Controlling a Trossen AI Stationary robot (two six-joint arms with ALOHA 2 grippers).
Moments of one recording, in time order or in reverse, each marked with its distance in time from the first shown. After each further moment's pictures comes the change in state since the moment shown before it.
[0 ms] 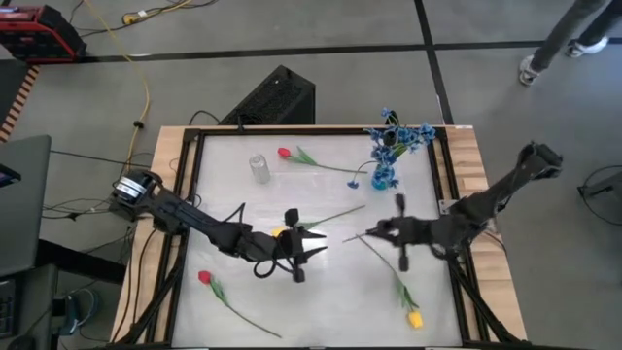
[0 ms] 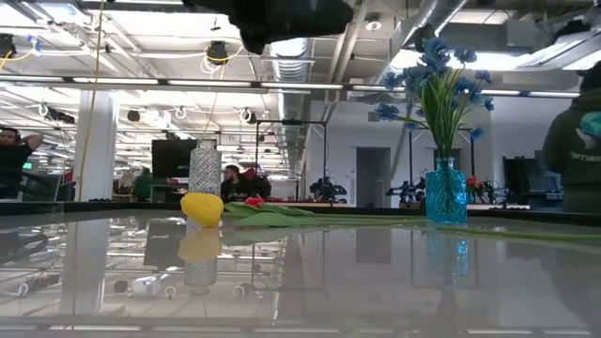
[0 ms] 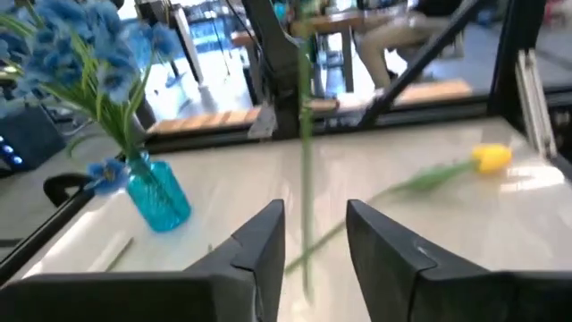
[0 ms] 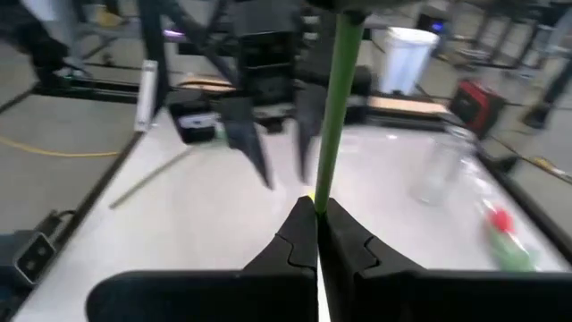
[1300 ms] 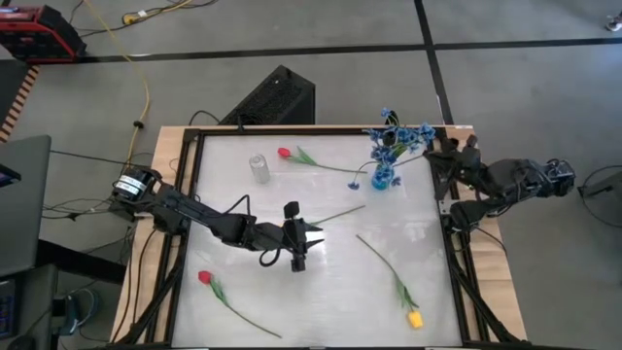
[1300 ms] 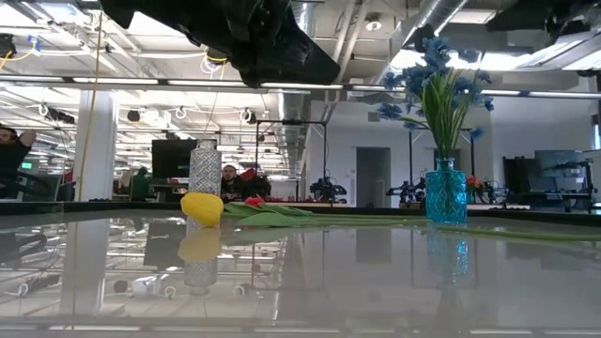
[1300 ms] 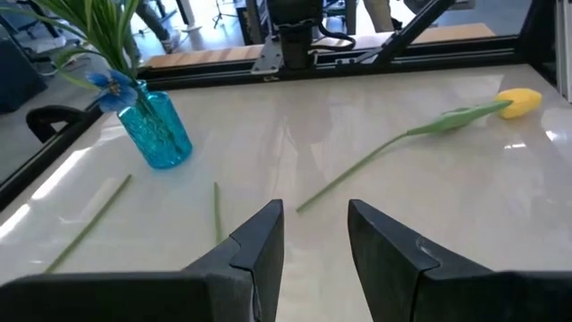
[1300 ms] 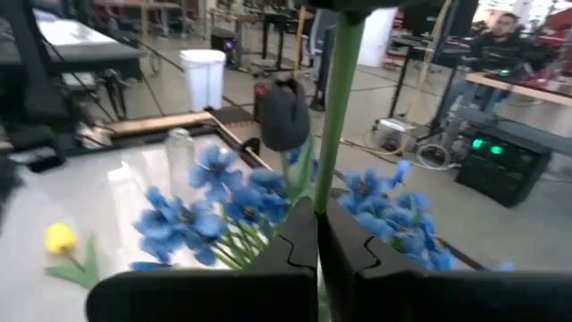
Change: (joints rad) left arm 0.090 -0.013 -0.027 -0.140 0.099 -0.103; right arm -0.293 -0.642 0.001 -0.550 0.307 -0.014
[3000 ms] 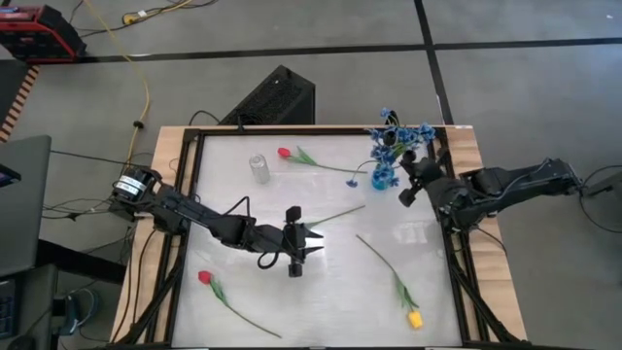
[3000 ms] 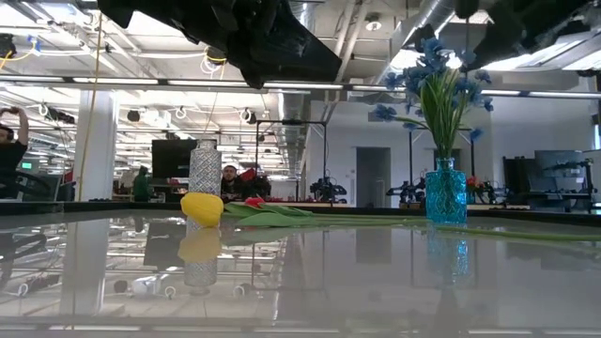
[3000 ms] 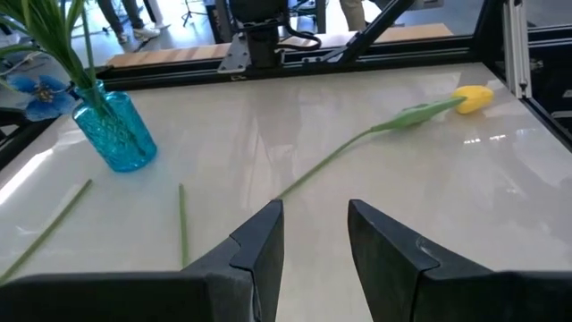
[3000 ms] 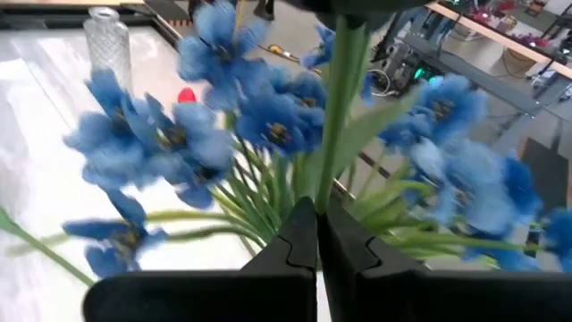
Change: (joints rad) left arm -0.014 0.000 0.000 -0.004 0.075 -0.011; right arm -0.094 0.378 0.000 -0.092 0.049 0.238
